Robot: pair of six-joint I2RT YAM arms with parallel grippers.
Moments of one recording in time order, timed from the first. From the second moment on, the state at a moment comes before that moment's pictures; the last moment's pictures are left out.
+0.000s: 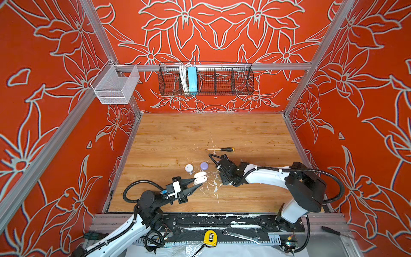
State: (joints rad) left arm -0.70 0.29 0.01 0.70 0.47 0.03; right arm 0.93 1.65 0.89 -0.47 0.28 0.58
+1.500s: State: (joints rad) left arm -0.72 0.27 0.01 0.66 0.47 0.06; right arm 0.90 1.78 1.04 -0.46 0.19 0.56
